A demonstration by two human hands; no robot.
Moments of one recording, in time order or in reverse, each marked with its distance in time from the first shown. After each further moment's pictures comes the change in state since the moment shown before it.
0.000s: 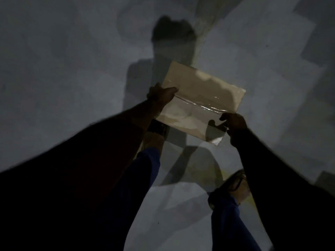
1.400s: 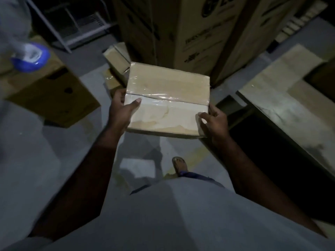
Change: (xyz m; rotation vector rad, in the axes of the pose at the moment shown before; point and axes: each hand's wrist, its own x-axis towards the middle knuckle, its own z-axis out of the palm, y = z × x) left_hand -0.714 0.275 -0.032 -0.009 -0.455 1.096; right_hand -0.638 0.120 -0.376 0.896 0.624 -0.649
